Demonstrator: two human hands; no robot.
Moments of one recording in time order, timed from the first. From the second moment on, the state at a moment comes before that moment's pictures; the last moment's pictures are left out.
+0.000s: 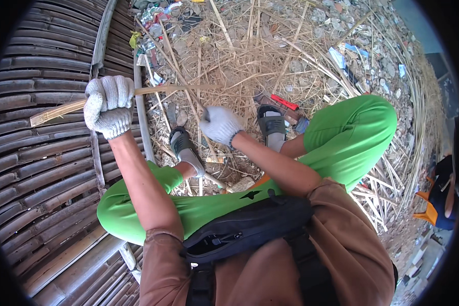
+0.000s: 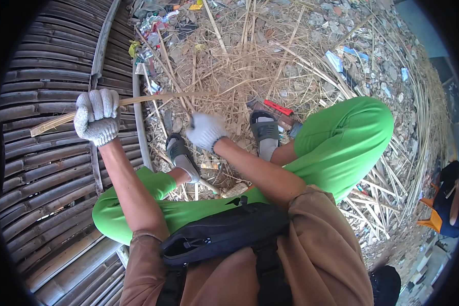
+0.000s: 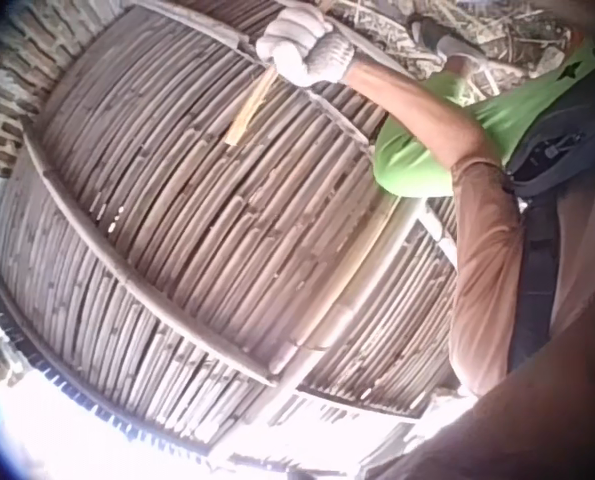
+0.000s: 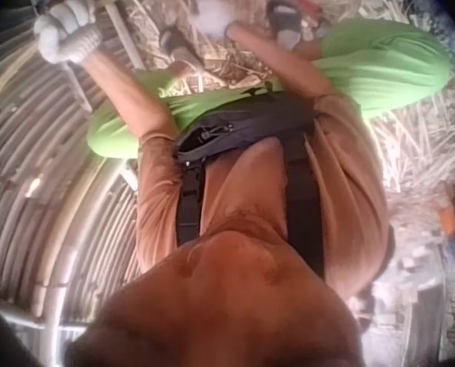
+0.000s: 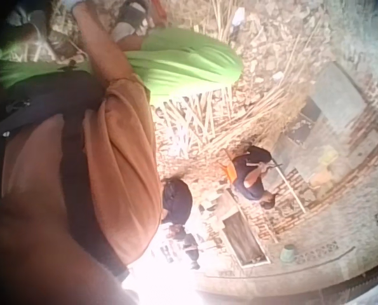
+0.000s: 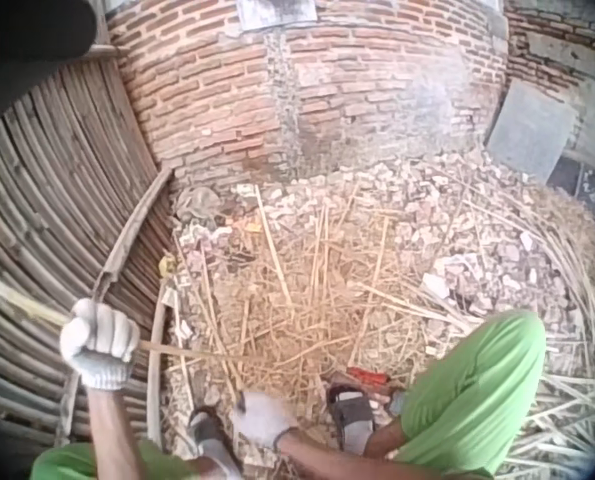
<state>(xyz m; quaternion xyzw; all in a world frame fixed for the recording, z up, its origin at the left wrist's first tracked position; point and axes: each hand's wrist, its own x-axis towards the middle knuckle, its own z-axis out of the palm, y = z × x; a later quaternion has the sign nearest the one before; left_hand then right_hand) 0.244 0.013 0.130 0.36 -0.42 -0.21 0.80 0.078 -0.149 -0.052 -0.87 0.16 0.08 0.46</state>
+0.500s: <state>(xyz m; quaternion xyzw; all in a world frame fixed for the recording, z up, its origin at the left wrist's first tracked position) 0.257 0.015 0.123 0.32 -0.45 -0.30 0.78 0.075 -0.152 -0.047 -0.86 0.15 0.06 0.48</state>
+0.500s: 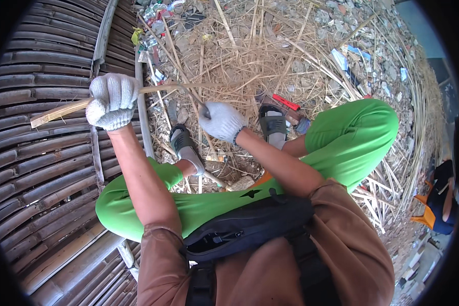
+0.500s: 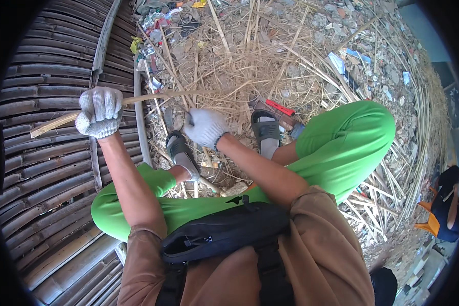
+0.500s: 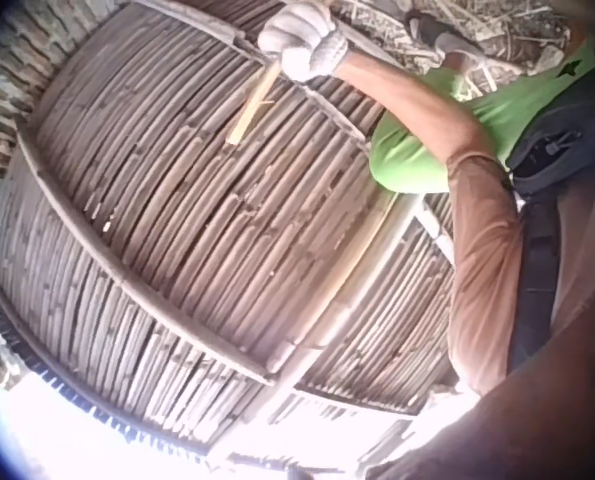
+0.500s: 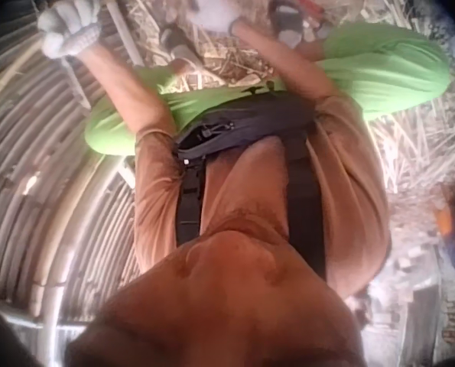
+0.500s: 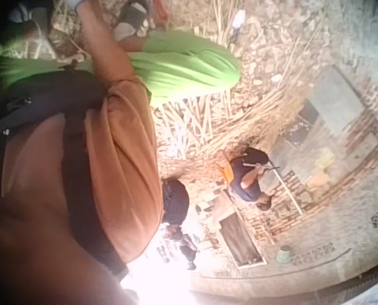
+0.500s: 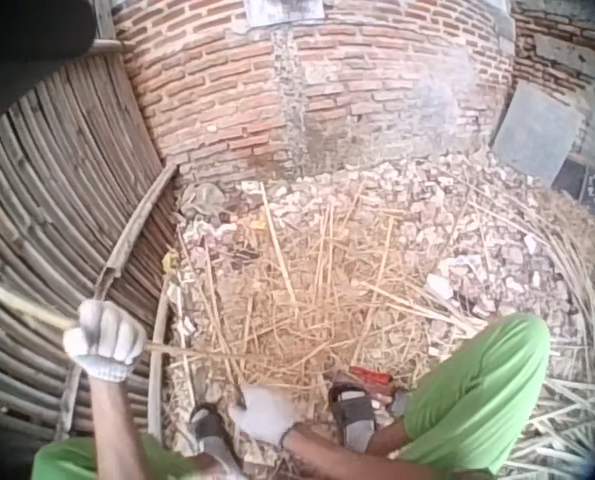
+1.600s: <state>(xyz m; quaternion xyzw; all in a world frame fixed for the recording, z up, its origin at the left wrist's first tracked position) 0.249 0.010 0.124 0.28 -0.48 -0.33 0.76 0.057 -0.164 -0.109 -0.89 0.18 0.03 0.42</state>
